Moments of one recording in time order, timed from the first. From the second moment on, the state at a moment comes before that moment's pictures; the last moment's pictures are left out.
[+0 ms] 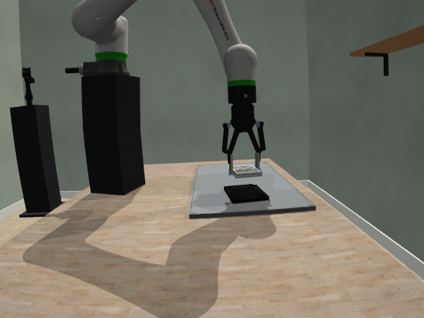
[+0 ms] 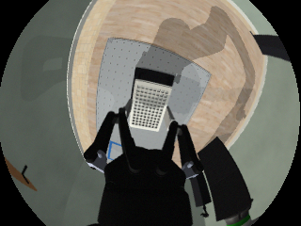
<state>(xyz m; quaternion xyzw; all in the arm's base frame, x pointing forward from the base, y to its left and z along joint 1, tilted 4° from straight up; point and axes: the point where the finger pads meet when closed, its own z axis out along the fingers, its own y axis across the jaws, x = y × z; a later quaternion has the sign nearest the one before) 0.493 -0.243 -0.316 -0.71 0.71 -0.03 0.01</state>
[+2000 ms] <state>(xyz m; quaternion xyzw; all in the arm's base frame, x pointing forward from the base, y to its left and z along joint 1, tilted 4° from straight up) 0.493 -0.254 -0.347 -0.71 0.71 -0.03 0.01</state>
